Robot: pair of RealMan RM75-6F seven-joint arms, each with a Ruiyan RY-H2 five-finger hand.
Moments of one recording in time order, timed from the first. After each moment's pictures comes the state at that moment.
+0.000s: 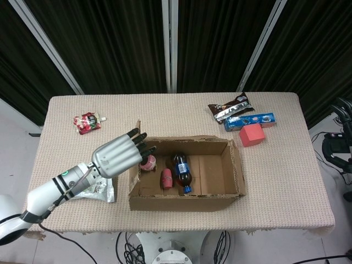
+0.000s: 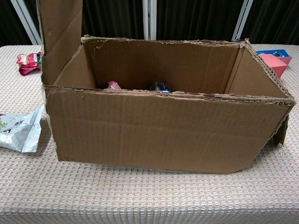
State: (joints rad) left arm -1.00 -0.66 -0.14 -2.09 1.50 0.77 0.41; right arm 0.26 -0.82 0.23 -1.62 -1.58 1.60 0.41
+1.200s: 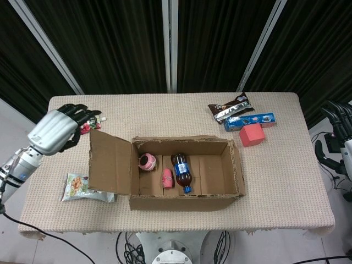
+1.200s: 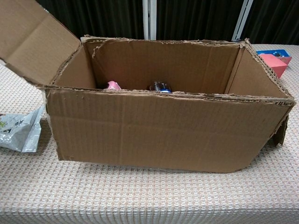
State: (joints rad) left arm -0.68 -0.70 -0.13 -1.73 1.56 1.09 -0.20; right arm 0.26 -0.82 0.22 -1.66 -1.59 1.58 0.37
